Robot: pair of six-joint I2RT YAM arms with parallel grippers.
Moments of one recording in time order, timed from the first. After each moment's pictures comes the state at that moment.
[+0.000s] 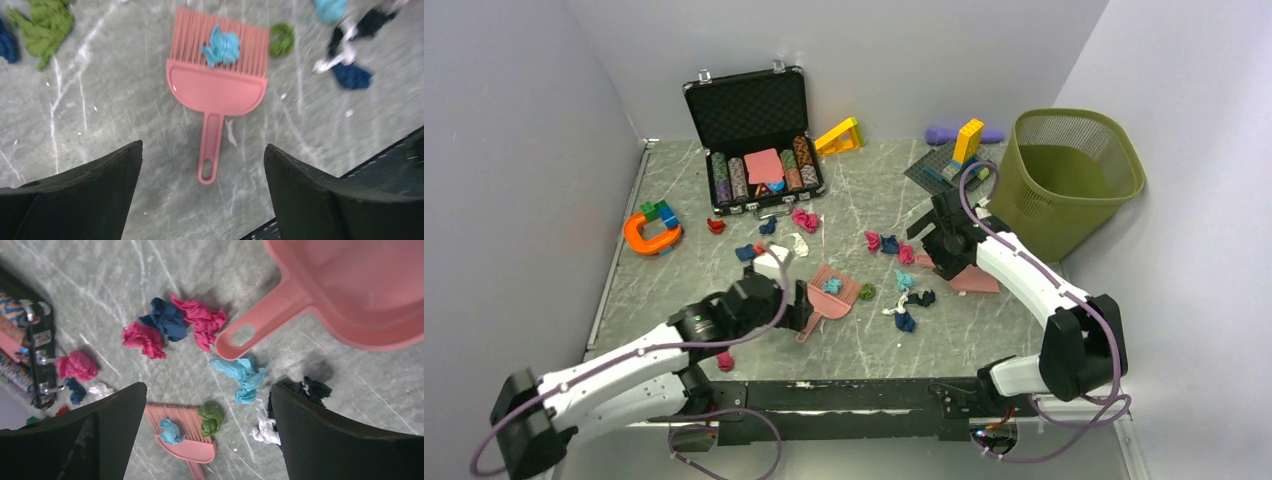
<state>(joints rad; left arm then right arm) -0.87 0.78 0.51 -0.30 -0.22 -0.51 0.36 1.37 0.97 -0.66 0.18 1.24</state>
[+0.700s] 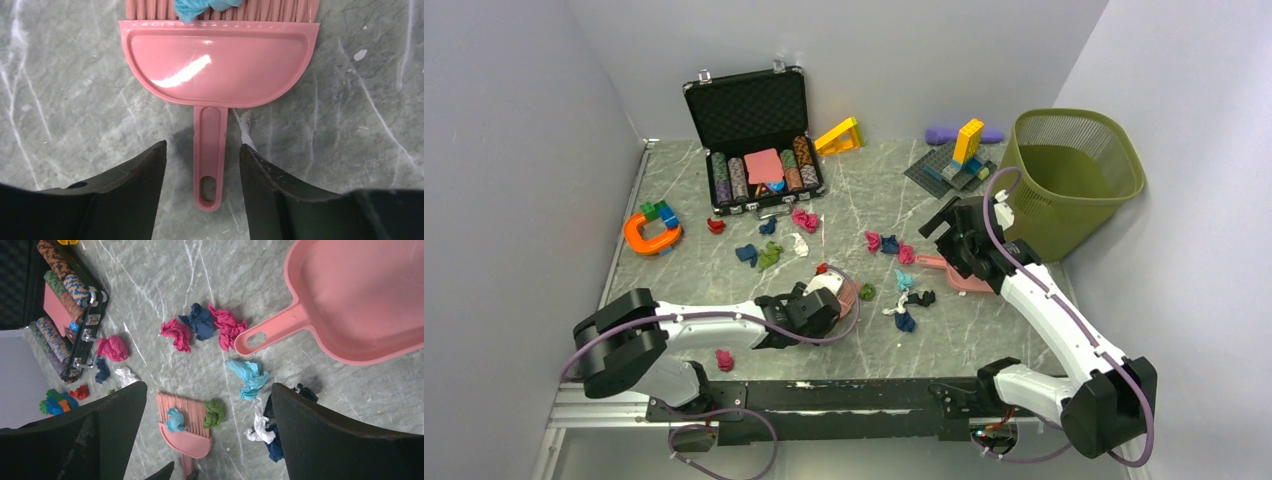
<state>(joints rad) -1.11 1.40 0.65 -0.28 -0.45 -0.47 0.36 1.09 0.89 -0.57 0.21 1.06</state>
